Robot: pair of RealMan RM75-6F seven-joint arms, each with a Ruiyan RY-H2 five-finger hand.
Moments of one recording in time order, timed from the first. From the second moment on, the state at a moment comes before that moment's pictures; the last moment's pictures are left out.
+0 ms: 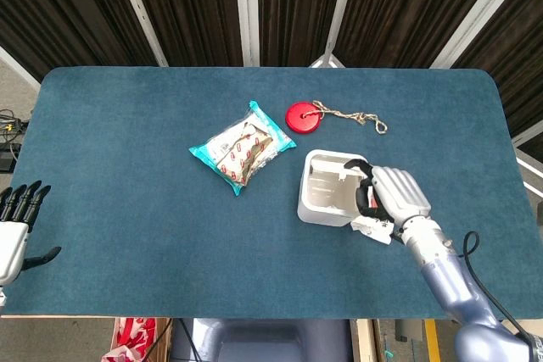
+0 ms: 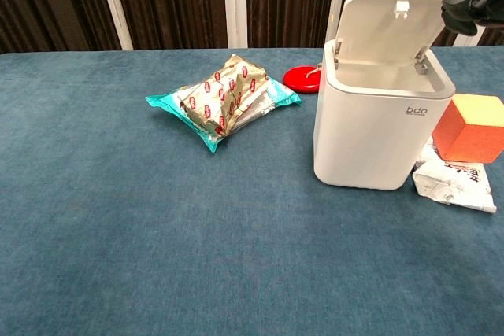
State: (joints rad) left arm -0.11 -1.10 -0.03 -1.63 1.51 1.47 0.13; right arm 0.78 -0.83 0.31 -2.31 -0.50 1.01 -0.31
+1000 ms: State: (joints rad) left arm -0.11 -1.10 -0.03 -1.63 1.51 1.48 0.13; right arm 0.78 -0.93 0.11 -2.35 -0.59 1.01 -0.39
